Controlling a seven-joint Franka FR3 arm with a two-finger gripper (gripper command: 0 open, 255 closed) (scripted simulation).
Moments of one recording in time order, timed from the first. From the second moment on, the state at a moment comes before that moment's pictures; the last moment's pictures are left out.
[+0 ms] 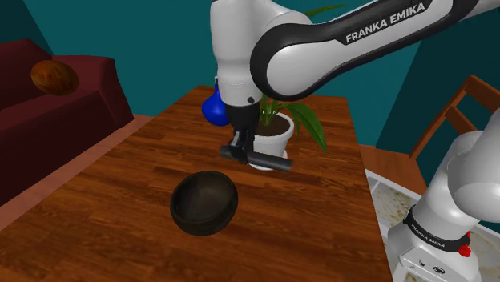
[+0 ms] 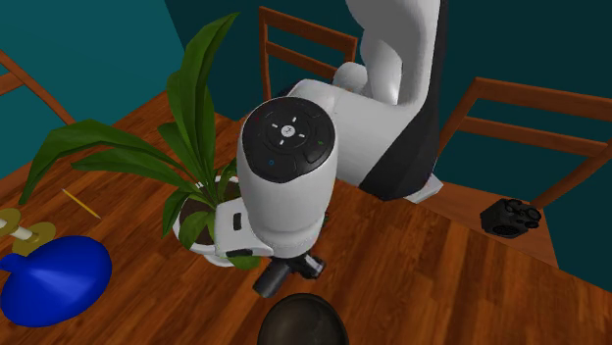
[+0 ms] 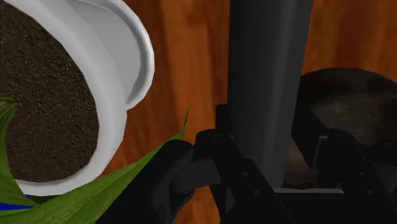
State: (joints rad) arm 0.15 -0.09 0.52 -2.03 -0.04 1.94 0.21
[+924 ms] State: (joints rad) arm 0.33 0.39 0.58 -1.52 -0.30 1.82 0.49
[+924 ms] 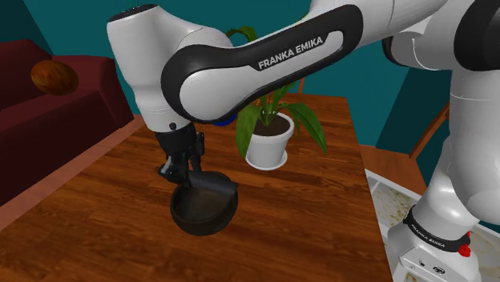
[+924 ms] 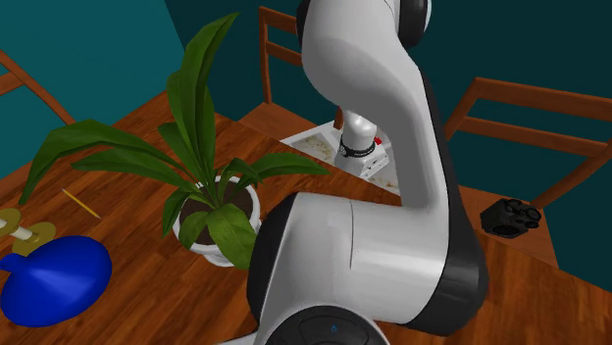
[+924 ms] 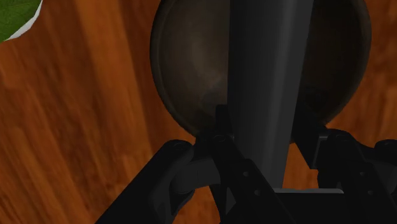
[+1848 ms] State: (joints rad) arm 0.33 0.41 0.57 -1.60 -0.32 1.92 0.51
